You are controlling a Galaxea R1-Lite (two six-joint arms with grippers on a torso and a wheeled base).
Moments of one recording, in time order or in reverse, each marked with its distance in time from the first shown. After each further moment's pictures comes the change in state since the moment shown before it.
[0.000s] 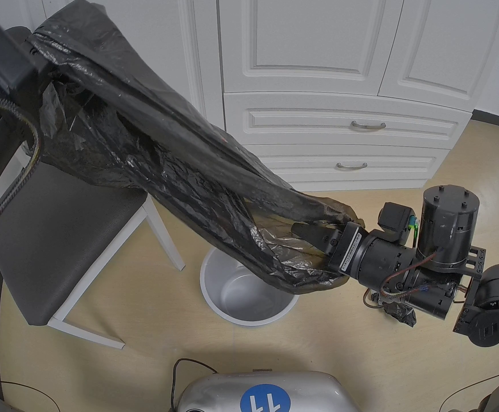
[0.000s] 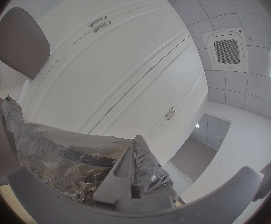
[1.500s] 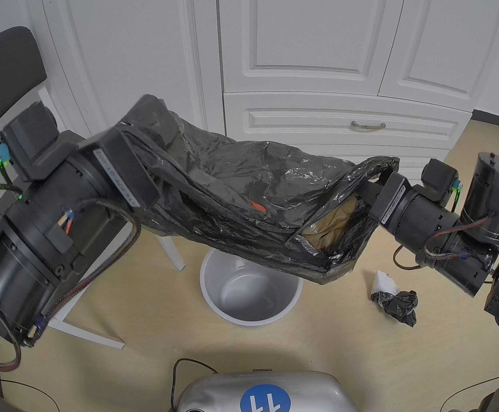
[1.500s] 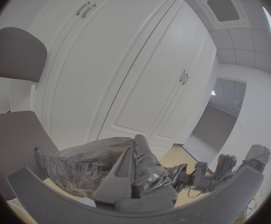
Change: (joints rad) left arm -0.006 0.139 0.100 0.012 0.102 0.174; right arm -0.048 -0.117 -0.013 -0.079 -0.091 -0.105
